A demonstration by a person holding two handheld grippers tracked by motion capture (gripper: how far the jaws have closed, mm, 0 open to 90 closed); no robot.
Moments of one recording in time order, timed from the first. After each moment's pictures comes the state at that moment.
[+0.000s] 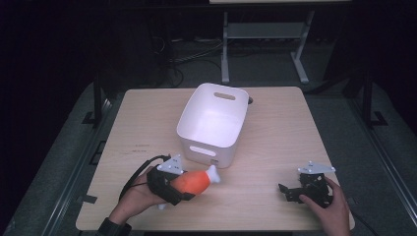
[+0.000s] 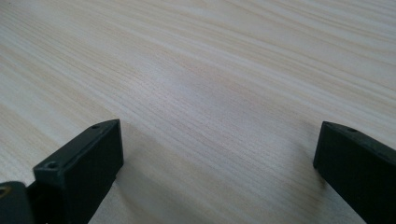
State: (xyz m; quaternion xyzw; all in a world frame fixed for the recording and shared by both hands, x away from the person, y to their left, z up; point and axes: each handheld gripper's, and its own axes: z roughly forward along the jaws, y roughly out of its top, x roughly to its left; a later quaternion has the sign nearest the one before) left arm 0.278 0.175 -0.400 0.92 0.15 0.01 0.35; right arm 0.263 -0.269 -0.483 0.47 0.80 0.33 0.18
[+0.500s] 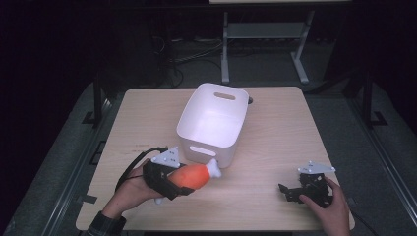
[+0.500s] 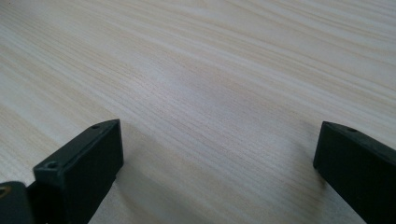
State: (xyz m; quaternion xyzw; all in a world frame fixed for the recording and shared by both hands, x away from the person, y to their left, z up) left arm 0.282 0.176 -0.367 0.92 0.12 0.01 0.37; right arm 0.263 -0.269 -0.483 0.47 0.80 0.33 0.18
